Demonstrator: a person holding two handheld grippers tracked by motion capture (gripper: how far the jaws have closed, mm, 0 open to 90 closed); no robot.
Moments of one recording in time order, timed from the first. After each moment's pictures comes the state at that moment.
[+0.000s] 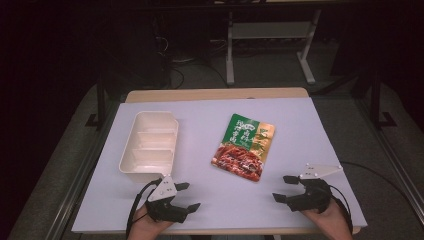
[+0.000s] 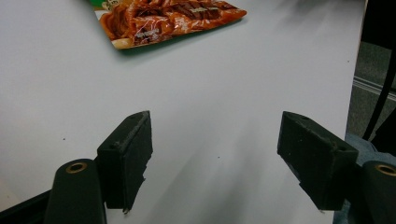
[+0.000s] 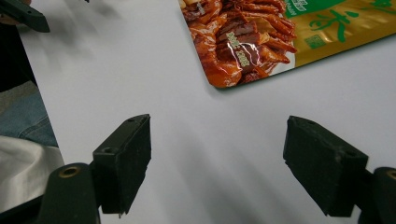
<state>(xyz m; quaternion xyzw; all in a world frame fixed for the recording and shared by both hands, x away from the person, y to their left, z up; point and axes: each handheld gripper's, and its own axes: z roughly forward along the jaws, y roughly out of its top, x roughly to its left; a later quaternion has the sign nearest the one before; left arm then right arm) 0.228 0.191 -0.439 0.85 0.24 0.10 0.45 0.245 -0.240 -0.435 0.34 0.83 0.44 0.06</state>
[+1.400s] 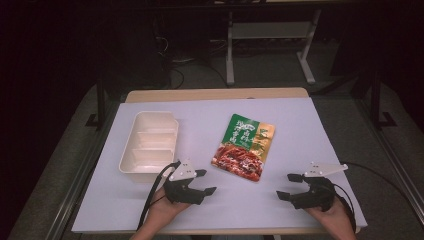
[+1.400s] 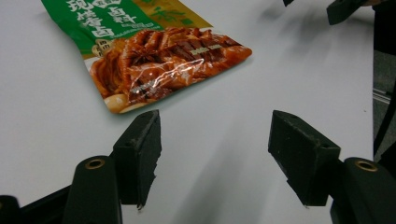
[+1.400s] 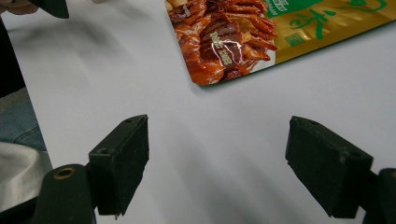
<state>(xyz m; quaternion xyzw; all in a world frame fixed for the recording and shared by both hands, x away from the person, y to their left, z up) 0.269 0.146 -0.421 0.86 0.23 0.09 0.45 0.250 -0.252 -0.438 0.35 0.82 0.44 0.07</state>
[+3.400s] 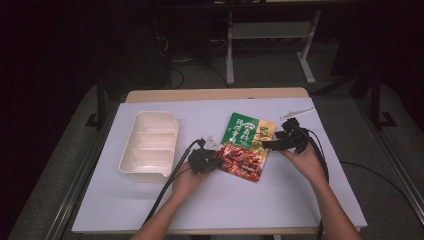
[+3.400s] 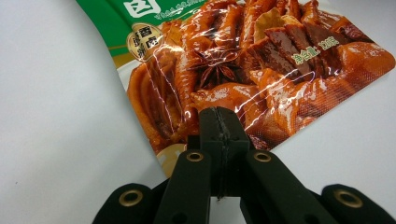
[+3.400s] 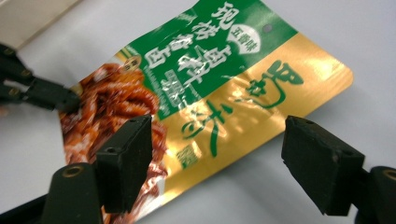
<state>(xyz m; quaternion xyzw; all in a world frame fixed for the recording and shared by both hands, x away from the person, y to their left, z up) 0.352 0.090 -0.445 0.89 0.28 0.09 0.35 0.392 -0.214 -0.400 0.44 0.81 0.37 0.07</state>
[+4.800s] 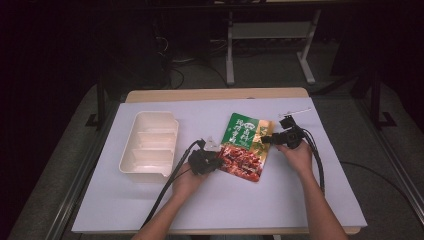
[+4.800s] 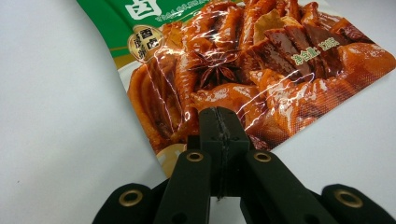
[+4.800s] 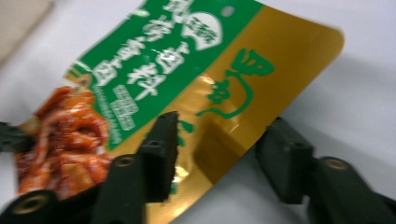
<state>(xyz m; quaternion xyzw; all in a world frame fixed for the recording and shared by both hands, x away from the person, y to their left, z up) 0.350 0.090 -0.446 0.89 0.28 0.10 0.35 0.424 -0.220 -0.438 0.50 0.77 0.39 0.02</state>
